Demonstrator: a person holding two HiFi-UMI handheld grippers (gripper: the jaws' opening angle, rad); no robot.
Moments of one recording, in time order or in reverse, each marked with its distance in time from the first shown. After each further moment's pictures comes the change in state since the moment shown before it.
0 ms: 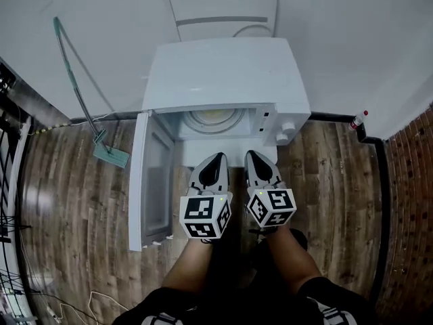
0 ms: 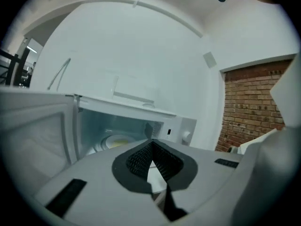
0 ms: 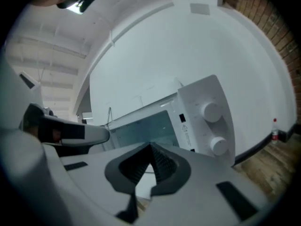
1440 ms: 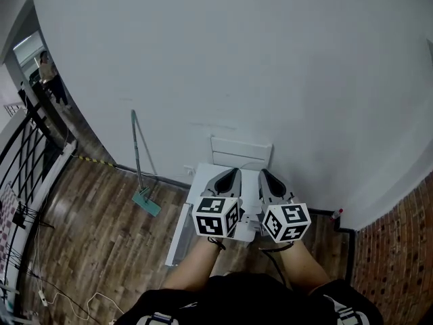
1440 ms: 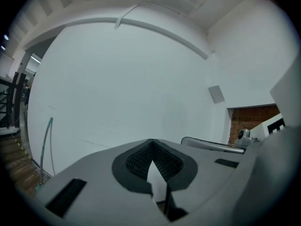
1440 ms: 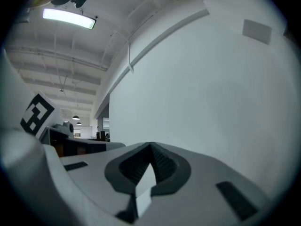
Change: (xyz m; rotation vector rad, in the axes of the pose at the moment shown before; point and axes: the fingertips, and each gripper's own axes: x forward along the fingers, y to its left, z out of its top) left arm -0.028 -0.146 0.501 -0.005 -0.115 0.058; right arm -0.027 0.091 0.554 -0.171 -0.069 0.230
